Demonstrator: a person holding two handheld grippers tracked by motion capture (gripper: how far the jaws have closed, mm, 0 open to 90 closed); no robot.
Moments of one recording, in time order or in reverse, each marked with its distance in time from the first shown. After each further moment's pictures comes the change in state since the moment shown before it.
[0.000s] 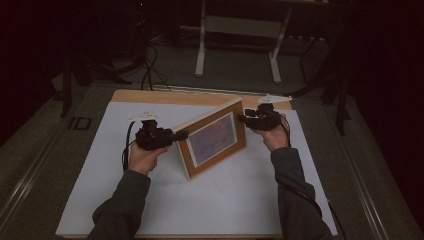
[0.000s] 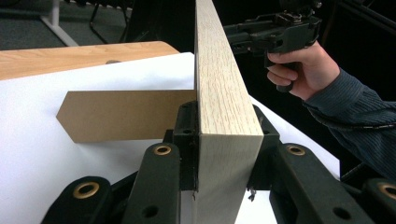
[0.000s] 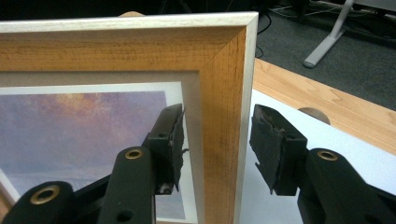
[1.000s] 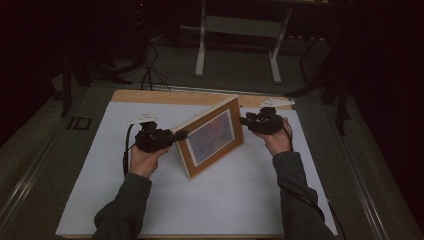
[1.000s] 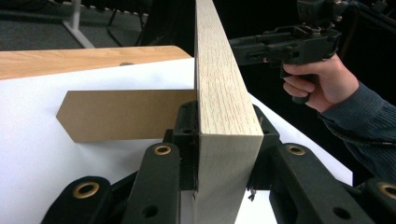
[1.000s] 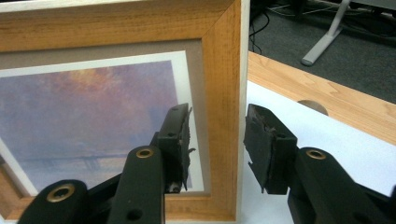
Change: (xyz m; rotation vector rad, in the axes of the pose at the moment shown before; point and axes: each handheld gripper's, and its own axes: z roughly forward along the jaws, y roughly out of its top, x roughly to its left) left arm -0.007 -0.004 -0.001 -0.026 0.061 -0.019; right arm 0.004 -0.009 -0.009 0.000 -0.010 0.007
